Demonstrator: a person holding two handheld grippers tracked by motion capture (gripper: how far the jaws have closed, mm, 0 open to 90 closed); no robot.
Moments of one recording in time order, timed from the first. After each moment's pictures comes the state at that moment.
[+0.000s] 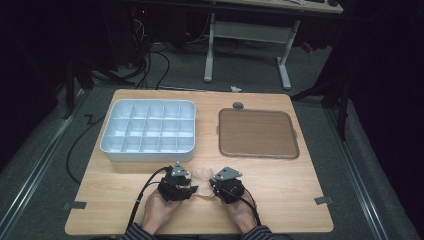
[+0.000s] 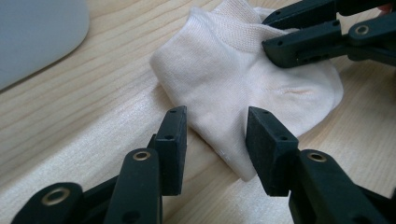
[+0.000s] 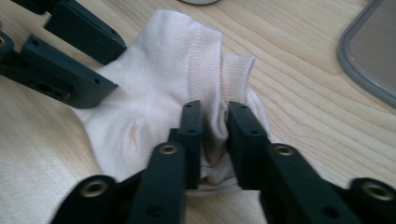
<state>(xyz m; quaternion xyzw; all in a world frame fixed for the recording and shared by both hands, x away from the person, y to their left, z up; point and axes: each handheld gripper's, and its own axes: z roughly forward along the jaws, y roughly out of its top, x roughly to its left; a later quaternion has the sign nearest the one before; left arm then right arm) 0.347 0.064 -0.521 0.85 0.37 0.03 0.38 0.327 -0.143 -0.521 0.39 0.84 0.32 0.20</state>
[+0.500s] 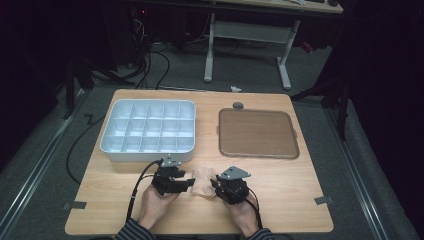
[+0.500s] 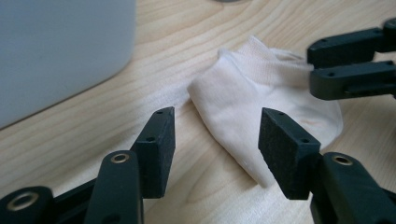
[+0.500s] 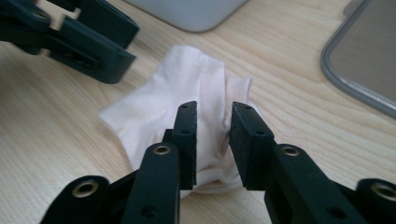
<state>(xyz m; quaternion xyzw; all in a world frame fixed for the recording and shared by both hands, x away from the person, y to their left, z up) 0.366 0.083 -0.507 0.82 0.40 0.03 0.41 0.315 -0.150 -0.502 0.42 0.81 0.36 0.19</state>
